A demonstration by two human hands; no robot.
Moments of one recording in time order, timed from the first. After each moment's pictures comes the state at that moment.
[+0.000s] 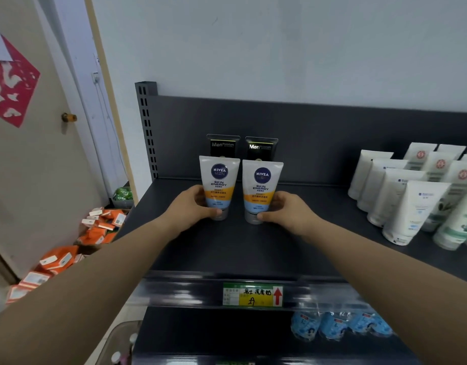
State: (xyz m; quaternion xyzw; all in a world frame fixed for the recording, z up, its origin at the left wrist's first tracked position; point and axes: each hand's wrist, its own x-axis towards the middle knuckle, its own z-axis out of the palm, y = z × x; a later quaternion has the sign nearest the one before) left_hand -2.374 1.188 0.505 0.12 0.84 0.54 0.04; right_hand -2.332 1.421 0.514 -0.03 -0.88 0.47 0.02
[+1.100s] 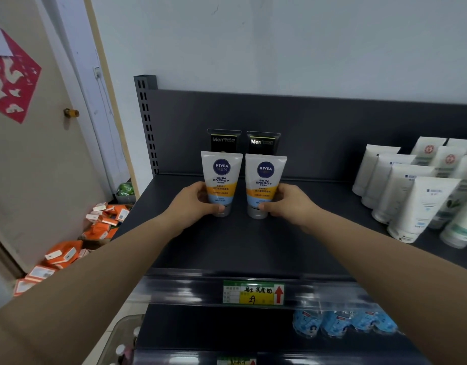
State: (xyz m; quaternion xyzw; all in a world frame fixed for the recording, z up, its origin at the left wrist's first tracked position) left_hand -2.374 1.193 0.504 0.12 0.84 0.53 0.04; right_hand -2.342 1.418 0.522 -0.03 -0.87 0.49 0.00
